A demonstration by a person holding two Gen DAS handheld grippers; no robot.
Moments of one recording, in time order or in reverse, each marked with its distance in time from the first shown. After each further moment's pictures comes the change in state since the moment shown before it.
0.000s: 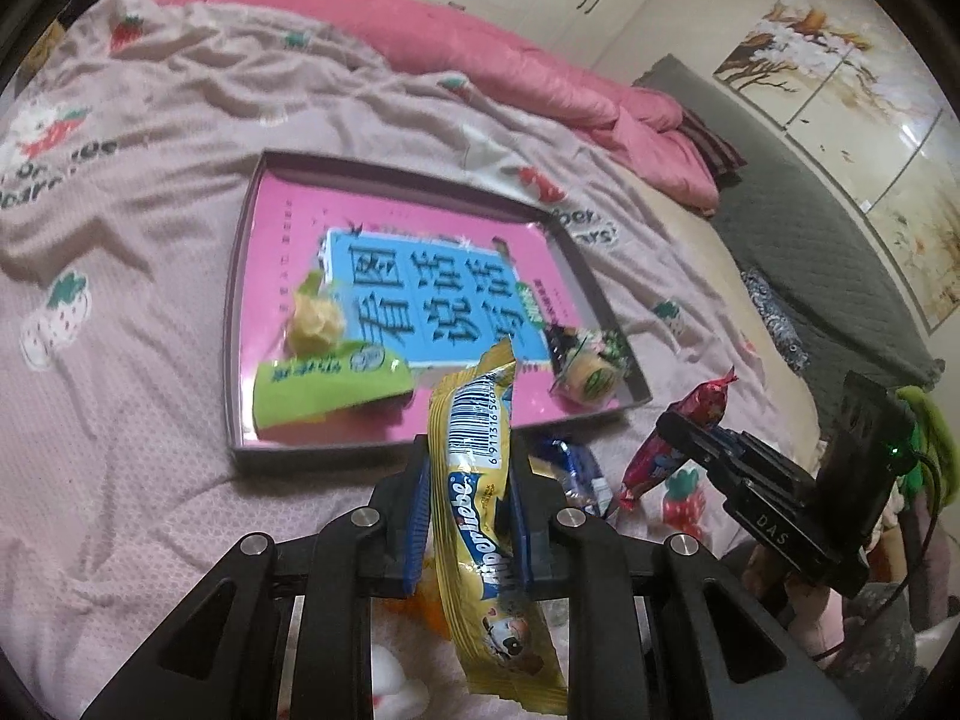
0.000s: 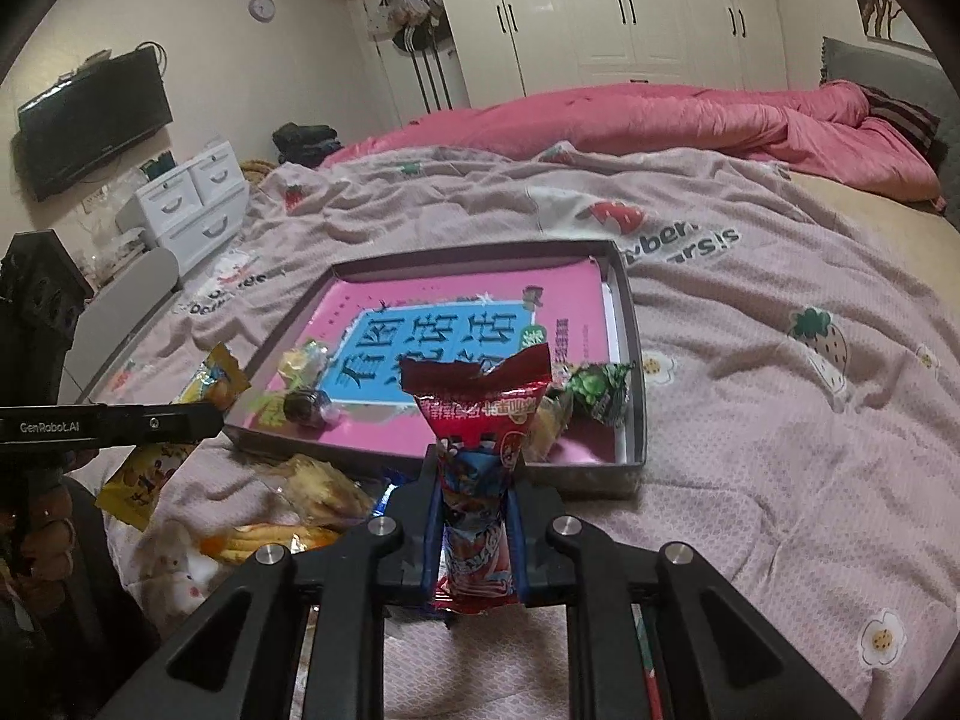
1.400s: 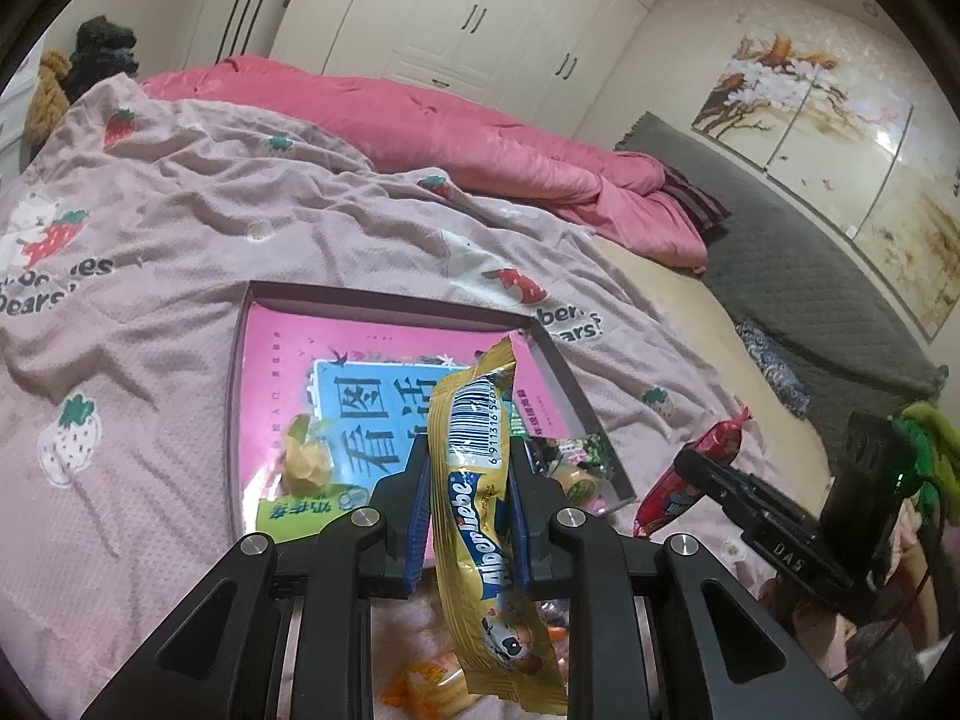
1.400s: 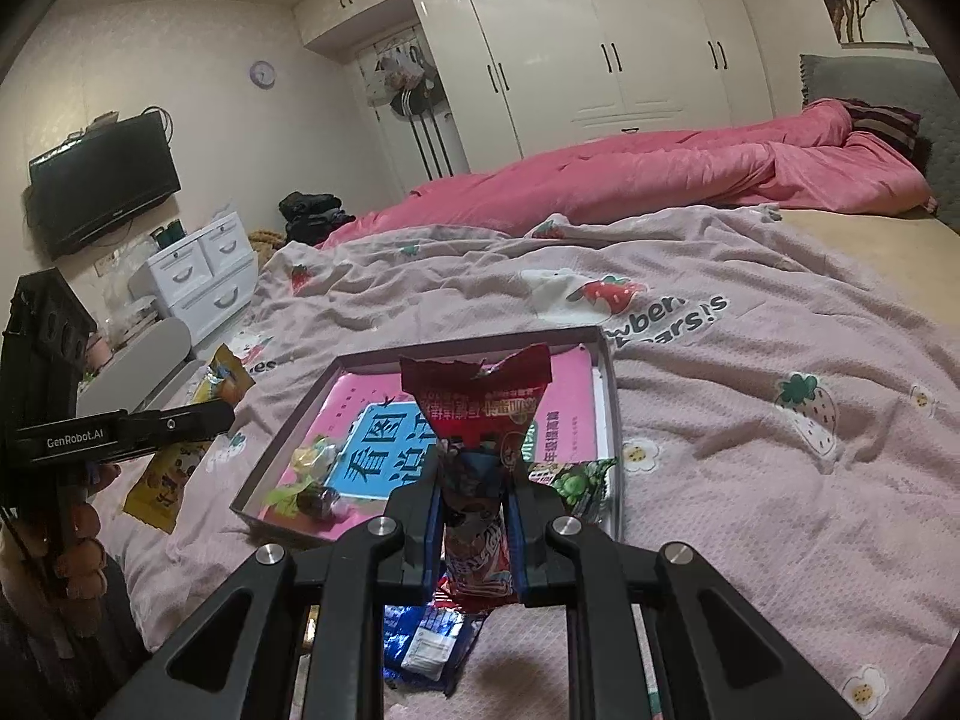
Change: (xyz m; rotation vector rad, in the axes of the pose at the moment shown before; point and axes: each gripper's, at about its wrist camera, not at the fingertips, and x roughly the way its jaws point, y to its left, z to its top) left arm -0.017 -0.016 0.035 0.039 -0.191 0.004; right arm -0.016 -0.018 0.029 0.062 -0.151 0.021
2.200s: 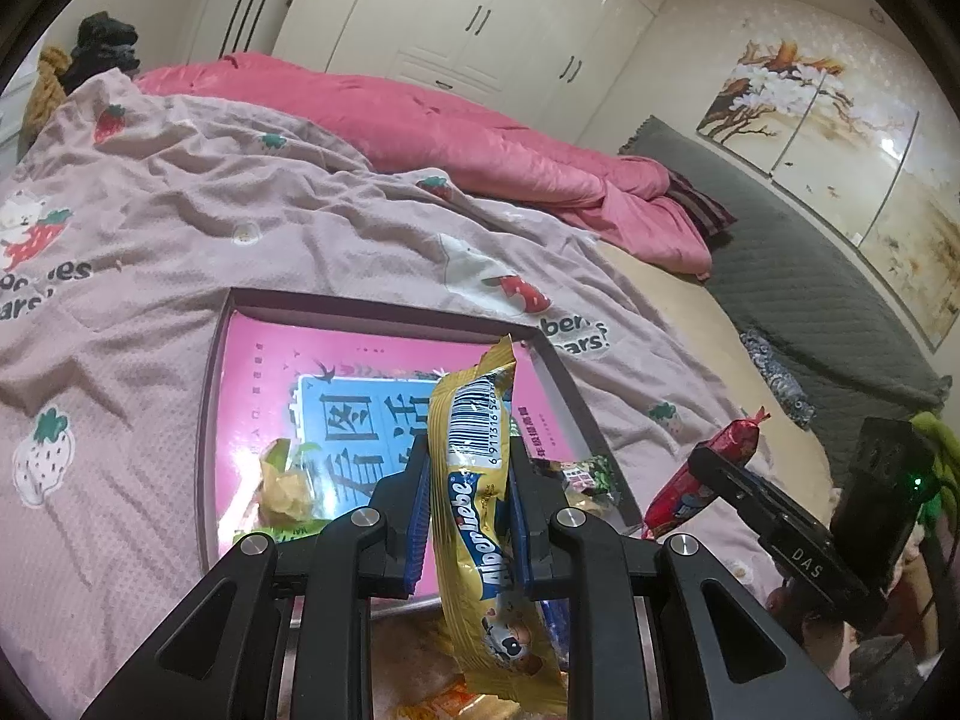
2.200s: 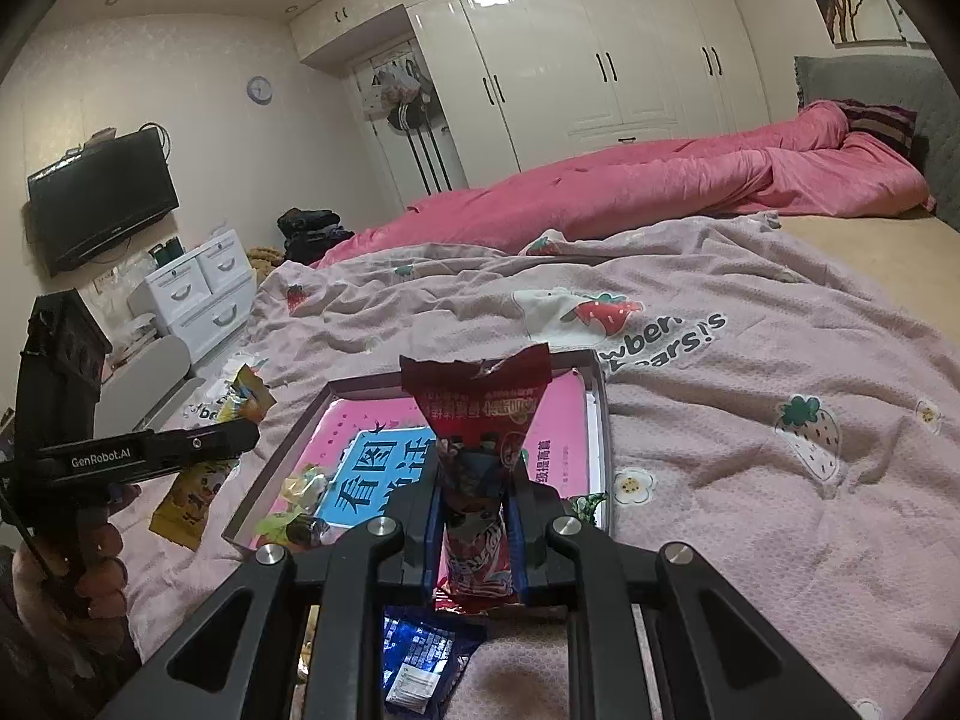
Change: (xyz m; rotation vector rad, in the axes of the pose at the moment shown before) left arm 0.027 -0.003 0.008 0.001 -0.007 0.009; right arm 0.011 -0.013 0.011 0.025 -0.027 0.018
